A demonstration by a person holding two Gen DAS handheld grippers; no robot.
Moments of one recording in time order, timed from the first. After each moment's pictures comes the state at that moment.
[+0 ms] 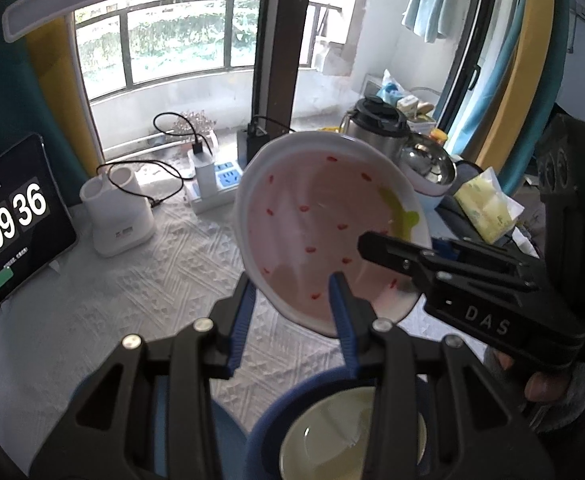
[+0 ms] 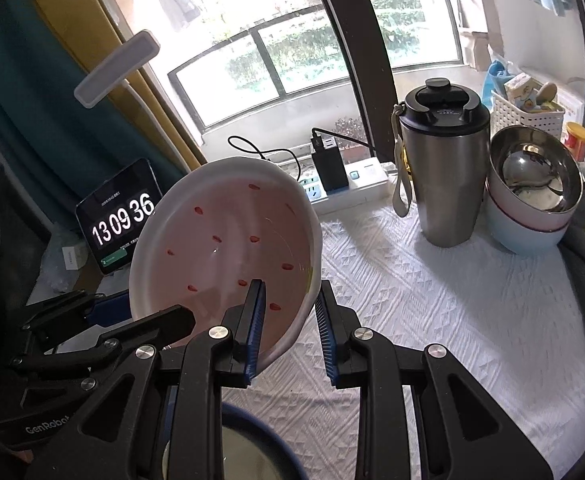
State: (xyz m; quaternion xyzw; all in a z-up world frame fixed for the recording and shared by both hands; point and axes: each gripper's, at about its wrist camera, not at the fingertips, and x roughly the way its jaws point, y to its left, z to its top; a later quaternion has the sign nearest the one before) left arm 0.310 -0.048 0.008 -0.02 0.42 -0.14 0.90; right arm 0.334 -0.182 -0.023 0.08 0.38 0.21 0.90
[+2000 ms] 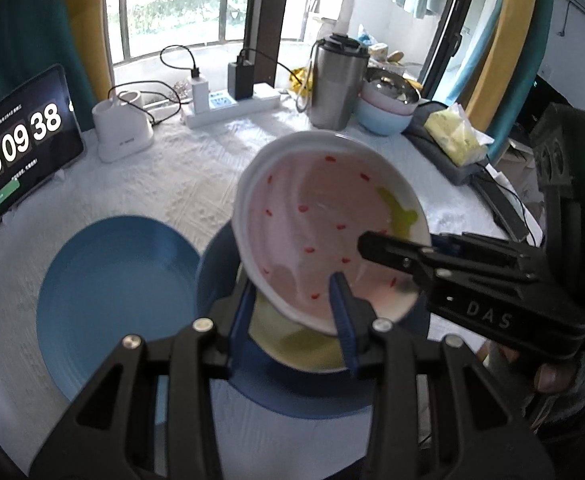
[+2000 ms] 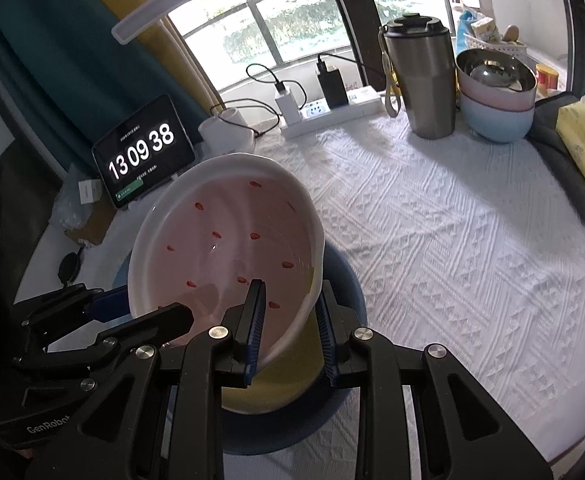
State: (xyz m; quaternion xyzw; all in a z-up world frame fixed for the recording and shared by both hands) left arm 0.190 -0.053 -0.026 -0.02 0.46 -0.14 0.88; right arm 0.215 -0.181 -0.062 0.07 0.43 0.21 0.88
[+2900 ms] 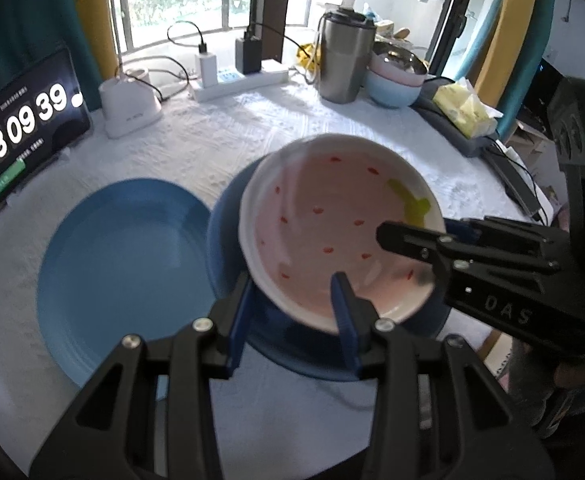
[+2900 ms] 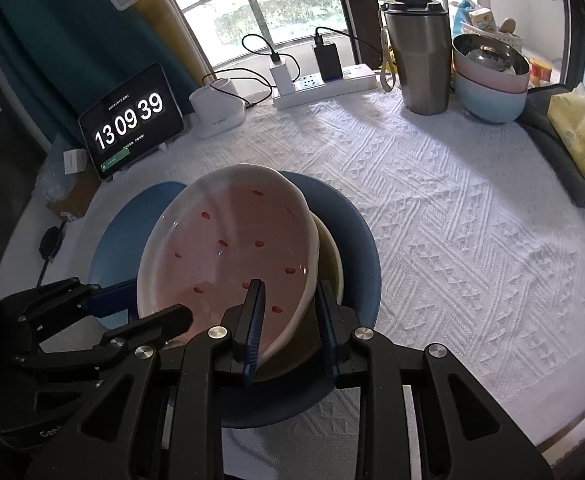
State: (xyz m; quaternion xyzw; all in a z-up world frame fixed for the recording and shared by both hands) left arm 0.174 -0.046 -0.045 0.00 0.47 -0.13 0.87; right arm 0.198 -0.168 -0.075 0.04 0.45 0.18 0.87
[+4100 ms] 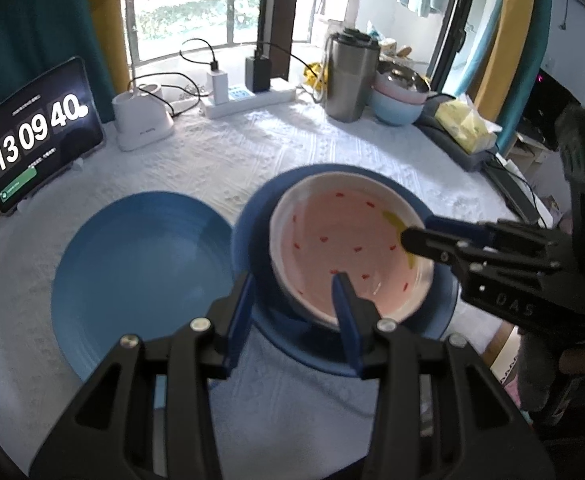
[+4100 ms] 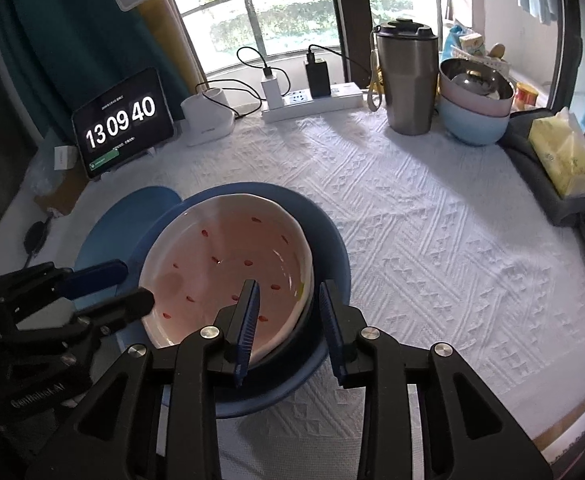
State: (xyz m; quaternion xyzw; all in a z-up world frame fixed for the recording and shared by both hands) left arm 0.168 -0.032 -0.036 -0.01 0.44 -0.13 0.89; right arm 0.193 -0.174 -0.065 0.01 0.43 0.16 0.89
